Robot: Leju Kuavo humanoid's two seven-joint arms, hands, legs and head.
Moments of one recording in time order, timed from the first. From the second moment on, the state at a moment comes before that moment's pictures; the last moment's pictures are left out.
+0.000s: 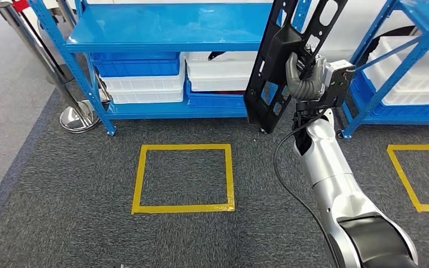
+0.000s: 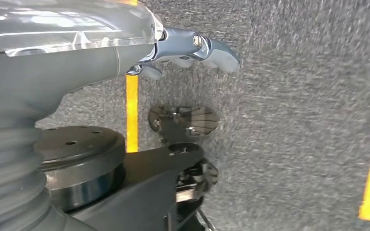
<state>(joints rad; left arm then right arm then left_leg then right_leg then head) -0.12 -0.11 -0.78 -0.22 0.85 0.18 -0.41 -0.85 -0.03 0.11 -0.94 -0.12 -0.14 -0.54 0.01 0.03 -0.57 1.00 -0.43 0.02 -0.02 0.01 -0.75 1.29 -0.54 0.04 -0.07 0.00</state>
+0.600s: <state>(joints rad) -0.09 -0.11 -0.78 -0.21 0.86 0.12 -0.41 -0.78 -0.04 0.10 -1.05 -0.12 -0.17 -0.53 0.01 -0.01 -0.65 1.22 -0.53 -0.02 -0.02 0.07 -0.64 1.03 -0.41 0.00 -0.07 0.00</state>
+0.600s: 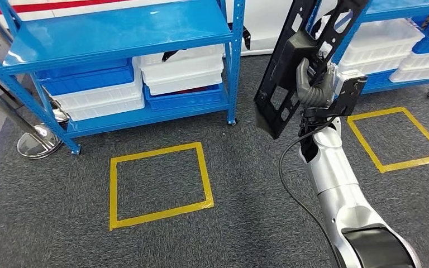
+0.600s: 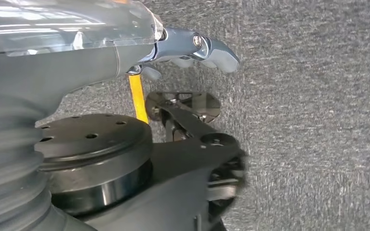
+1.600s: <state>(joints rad) -0.14 -0.13 -0.76 -0.21 0.83 0.12 -0.34 -0.87 -0.07 0.04 -1.08 -0.06 -0.16 -0.46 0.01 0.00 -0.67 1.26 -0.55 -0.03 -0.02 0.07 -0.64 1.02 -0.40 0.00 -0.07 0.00</state>
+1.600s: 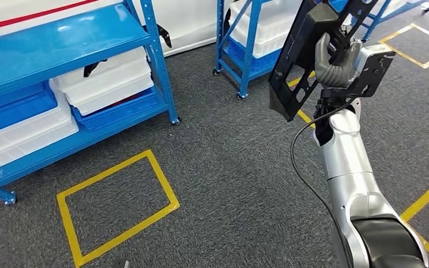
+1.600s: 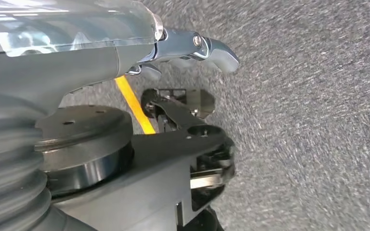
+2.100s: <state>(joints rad) -0.15 -0.13 -0.76 -0.21 0.83 0.11 -0.33 -0.95 -0.09 0.04 -0.98 -0.07 -0.15 -0.46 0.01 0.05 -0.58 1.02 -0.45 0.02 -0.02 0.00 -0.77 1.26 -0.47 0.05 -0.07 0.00</state>
